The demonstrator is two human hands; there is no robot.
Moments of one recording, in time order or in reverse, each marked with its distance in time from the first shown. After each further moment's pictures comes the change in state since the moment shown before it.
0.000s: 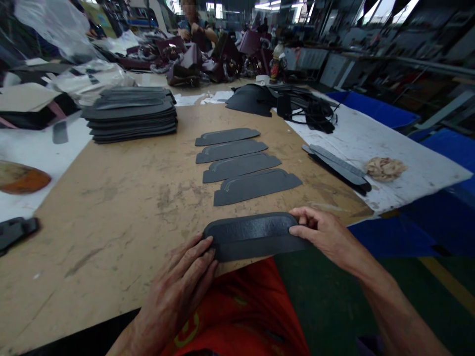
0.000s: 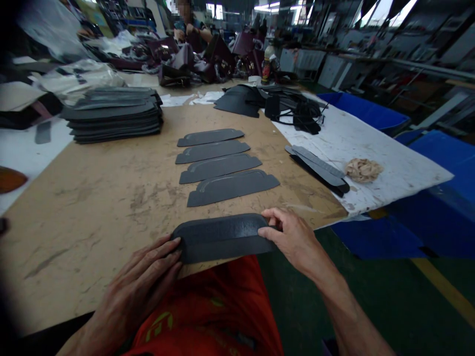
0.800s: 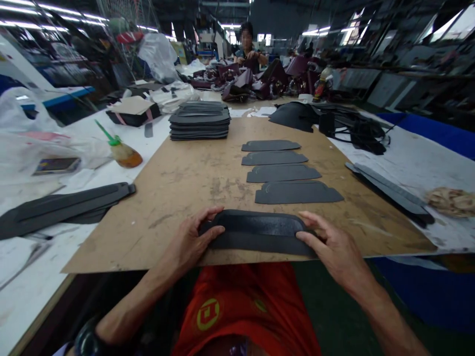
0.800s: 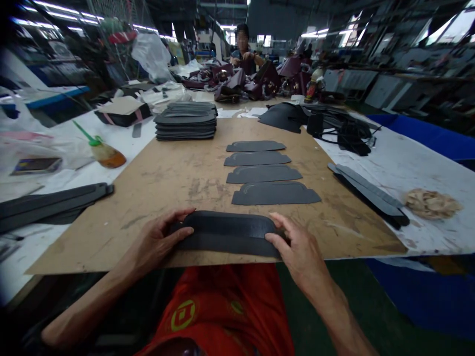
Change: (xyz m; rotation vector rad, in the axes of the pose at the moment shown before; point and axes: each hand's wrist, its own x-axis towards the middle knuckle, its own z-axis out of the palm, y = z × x) left_hand -0.008 -0.038 -0.041 -0.488 -0.046 -0.837; right_hand -0.002 -0.027 0.050 0.126 0.063 -0.234
